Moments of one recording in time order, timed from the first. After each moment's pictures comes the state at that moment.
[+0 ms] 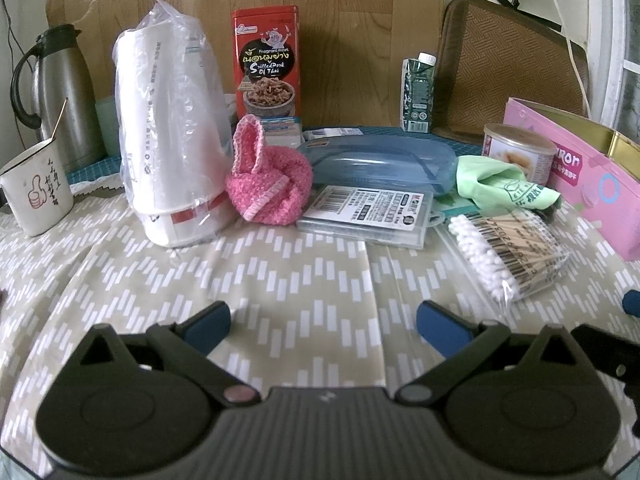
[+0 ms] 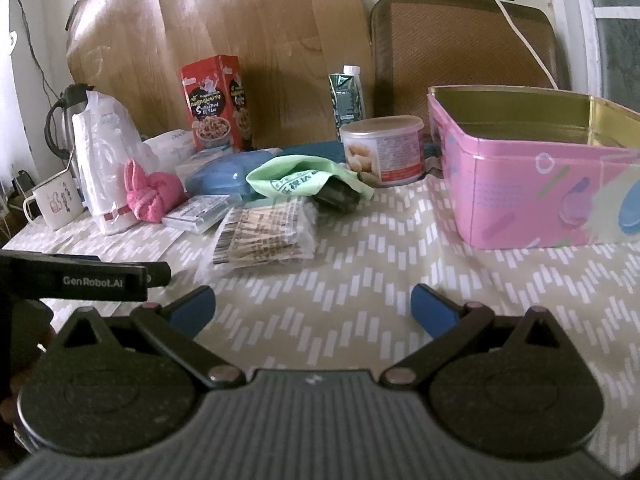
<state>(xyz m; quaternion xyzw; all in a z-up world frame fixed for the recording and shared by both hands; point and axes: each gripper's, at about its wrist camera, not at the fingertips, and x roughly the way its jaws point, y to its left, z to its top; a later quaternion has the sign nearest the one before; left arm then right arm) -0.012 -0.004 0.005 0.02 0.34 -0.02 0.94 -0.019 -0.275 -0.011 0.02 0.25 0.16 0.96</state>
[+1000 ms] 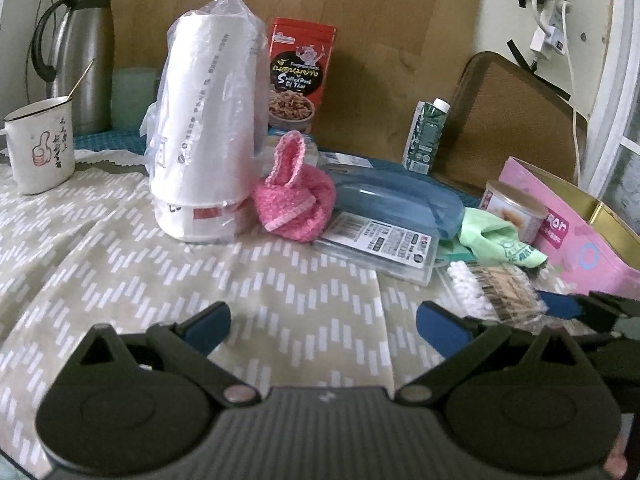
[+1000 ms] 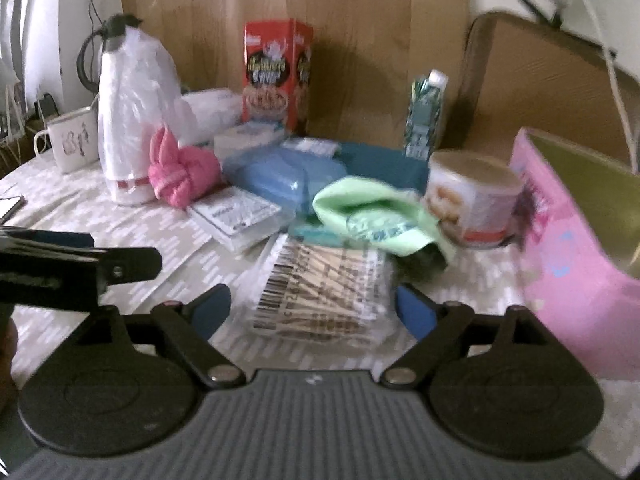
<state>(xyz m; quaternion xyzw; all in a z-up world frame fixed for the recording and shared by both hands) -0.019 0.030 0.008 -0.09 0.30 -0.05 0.95 0.037 -0.216 -0.001 -0.09 0.28 0.22 0.93</state>
